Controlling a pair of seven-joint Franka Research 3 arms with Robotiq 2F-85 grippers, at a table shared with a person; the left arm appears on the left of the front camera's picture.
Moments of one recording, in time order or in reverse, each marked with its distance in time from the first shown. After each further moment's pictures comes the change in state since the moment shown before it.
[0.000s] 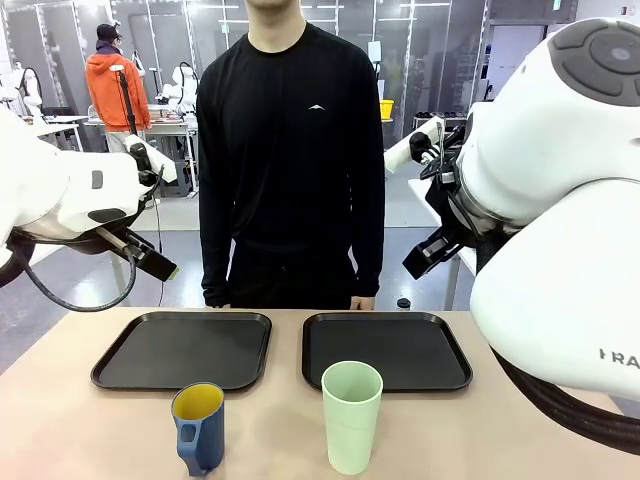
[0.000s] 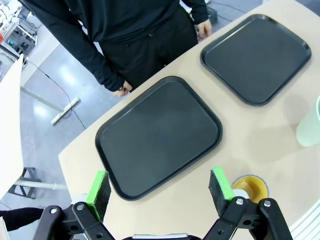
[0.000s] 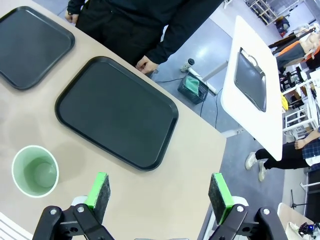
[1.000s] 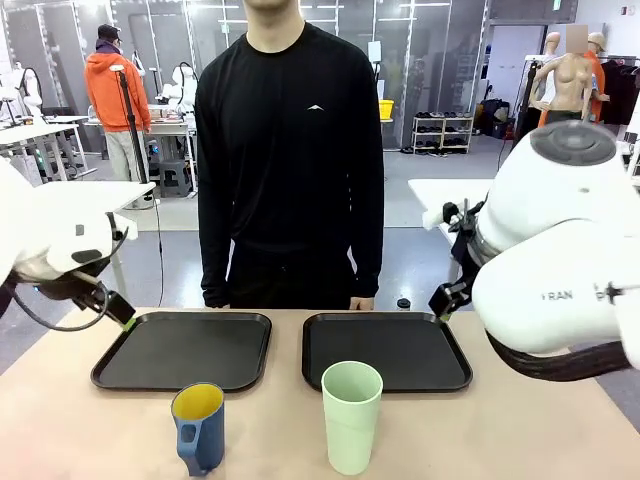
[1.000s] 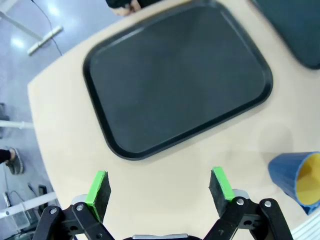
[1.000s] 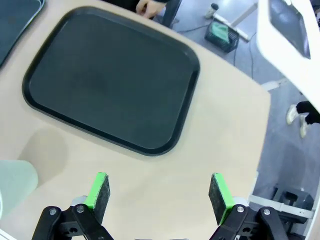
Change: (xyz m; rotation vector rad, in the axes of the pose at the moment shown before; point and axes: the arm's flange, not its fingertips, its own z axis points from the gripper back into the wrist) left arm -0.089 0.073 -0.112 -0.084 0.307 0.203; right arm -0.048 -0.043 -0.154 0.140 0.256 -0.178
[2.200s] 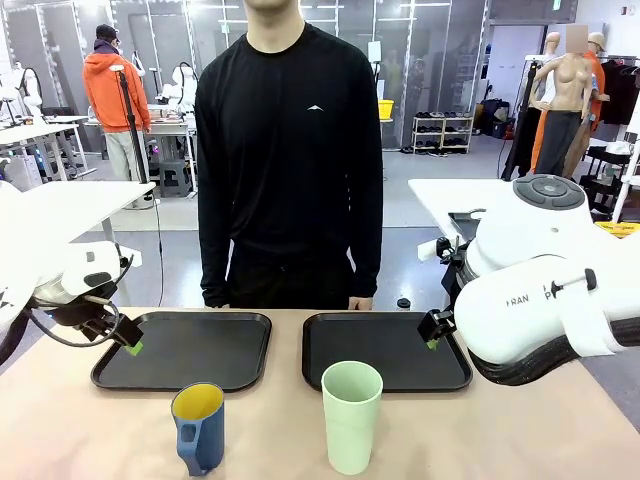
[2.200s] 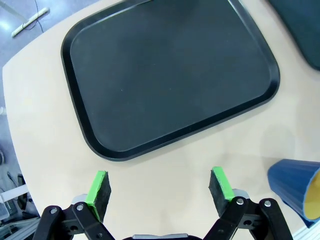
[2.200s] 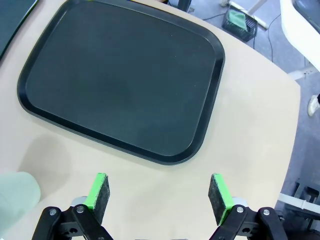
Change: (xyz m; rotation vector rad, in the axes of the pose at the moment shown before) left arm -0.009 0.005 -0.043 -0.066 0.050 0.081; right arm -0.007 0.000 -0.055 0.082 0.042 -0.066
